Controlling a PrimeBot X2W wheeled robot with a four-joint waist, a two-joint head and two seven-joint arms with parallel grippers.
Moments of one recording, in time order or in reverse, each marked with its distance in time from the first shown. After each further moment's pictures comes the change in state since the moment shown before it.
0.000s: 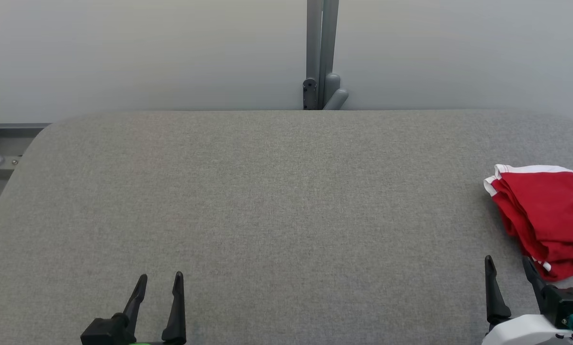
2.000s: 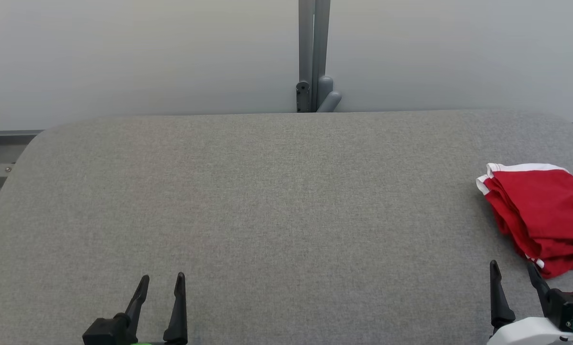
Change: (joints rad) left arm -0.004 0.000 -0.006 0.010 -0.003 -0.001 0.000; right arm -0.002 0.000 -0.022 0.031 0.007 0.000 0.000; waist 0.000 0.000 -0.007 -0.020
